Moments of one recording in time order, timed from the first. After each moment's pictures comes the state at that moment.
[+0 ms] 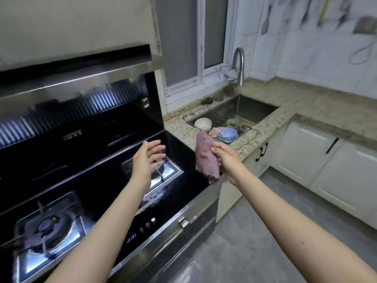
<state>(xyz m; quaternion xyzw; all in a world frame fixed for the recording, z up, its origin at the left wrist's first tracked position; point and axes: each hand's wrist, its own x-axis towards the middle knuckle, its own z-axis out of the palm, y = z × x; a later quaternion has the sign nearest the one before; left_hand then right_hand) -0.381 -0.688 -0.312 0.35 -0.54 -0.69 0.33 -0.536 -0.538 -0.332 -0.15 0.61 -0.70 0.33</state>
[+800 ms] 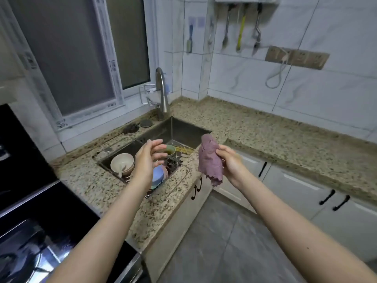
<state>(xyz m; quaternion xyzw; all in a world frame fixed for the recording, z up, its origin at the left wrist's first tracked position) -0.800 -0.638 -0.322 0.23 -0.57 -0.75 0.24 -0.897 -0.439 -0.319 -0.06 0.65 -0.73 0.20</state>
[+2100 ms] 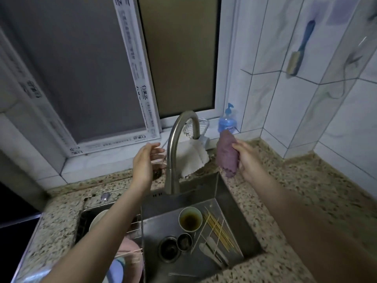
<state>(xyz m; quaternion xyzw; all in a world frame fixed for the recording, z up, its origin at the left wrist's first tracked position) -1.243 -0.823 -0.290 0.45 -0.51 -0.55 0.49 -1.495 -0.765 -0.321 -0.20 0.59 -0.68 0.39</state>
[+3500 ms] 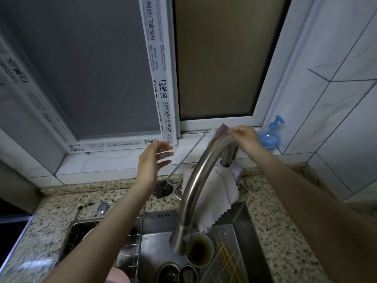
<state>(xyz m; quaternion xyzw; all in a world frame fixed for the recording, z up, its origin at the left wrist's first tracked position) -1.269 -0.985 -0.332 0.48 -0.44 -0.57 0.50 -1.542 -1.014 -0.345 -0.45 0.73 -0.43 0.28</state>
